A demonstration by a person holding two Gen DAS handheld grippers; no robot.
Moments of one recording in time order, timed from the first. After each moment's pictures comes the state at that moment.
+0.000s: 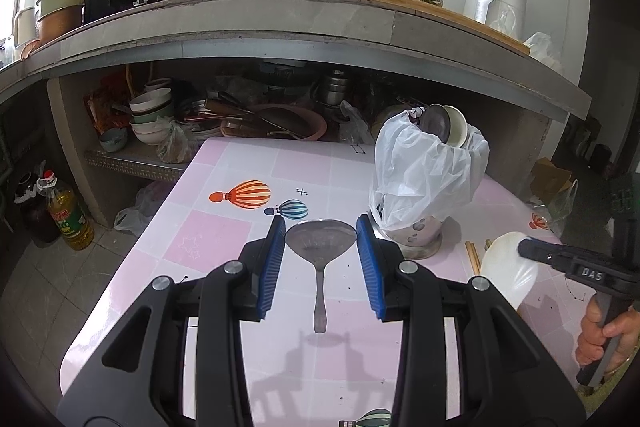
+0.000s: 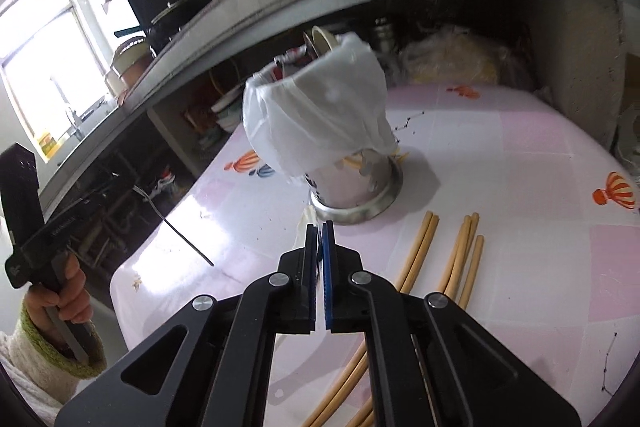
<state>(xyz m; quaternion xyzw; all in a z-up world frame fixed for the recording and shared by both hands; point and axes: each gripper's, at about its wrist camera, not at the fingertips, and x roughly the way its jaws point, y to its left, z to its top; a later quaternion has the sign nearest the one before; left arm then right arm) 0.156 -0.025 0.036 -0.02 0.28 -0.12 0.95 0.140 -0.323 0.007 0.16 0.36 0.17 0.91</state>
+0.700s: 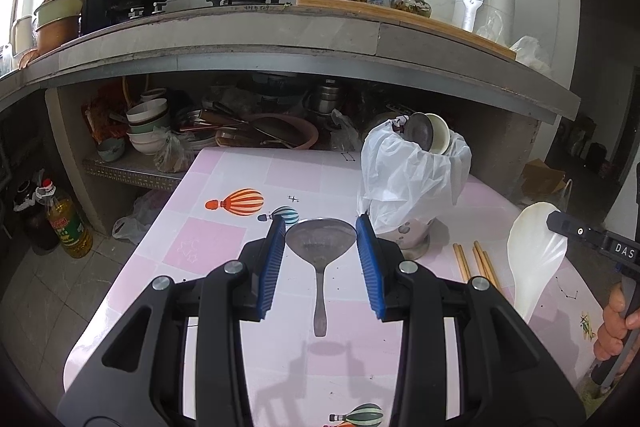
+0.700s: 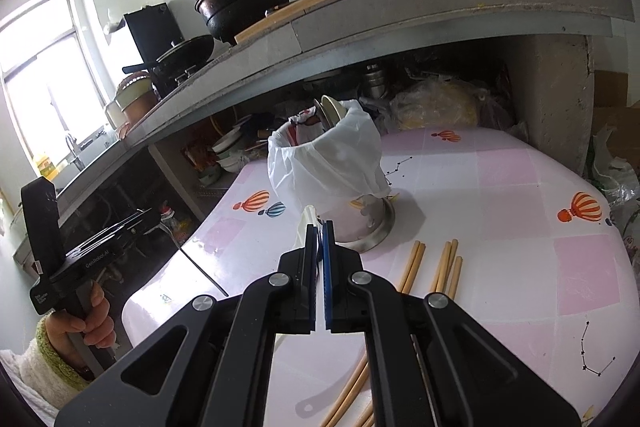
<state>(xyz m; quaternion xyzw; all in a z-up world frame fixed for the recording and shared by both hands) 0.137 -0.031 0.047 -0.02 0.26 -0.12 0.96 0.102 -0.328 0.054 0.17 0.30 0.14 0.93</state>
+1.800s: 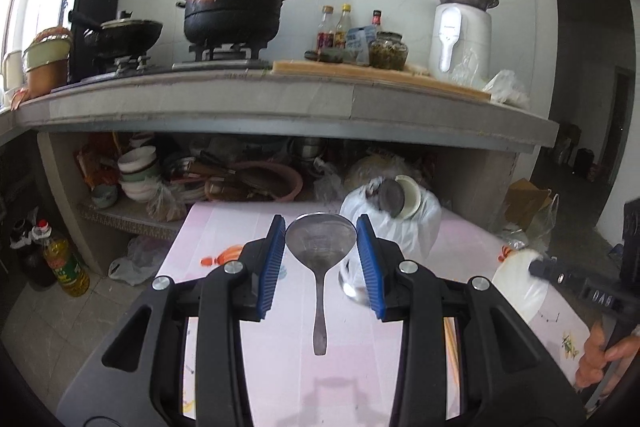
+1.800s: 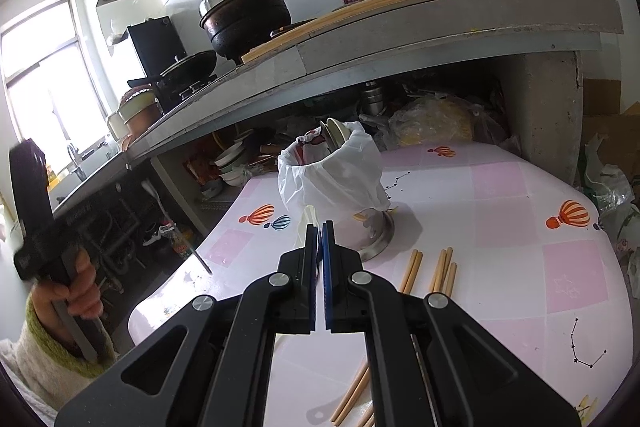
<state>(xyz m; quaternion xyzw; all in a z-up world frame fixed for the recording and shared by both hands) 0.136 -0.040 0.117 -0.01 0.20 -0.16 0.97 0.082 -0.330 0.074 0.17 0.27 0.13 0.94</state>
